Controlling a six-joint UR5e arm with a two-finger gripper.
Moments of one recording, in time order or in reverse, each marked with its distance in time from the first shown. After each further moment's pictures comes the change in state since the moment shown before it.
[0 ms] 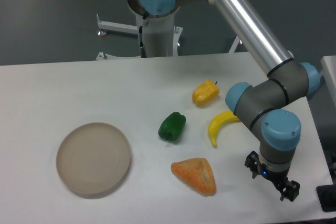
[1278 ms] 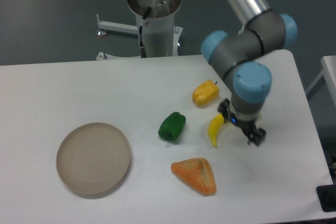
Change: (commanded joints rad) arm -0.009 0.526 -0.711 -0.121 0.143 0.064
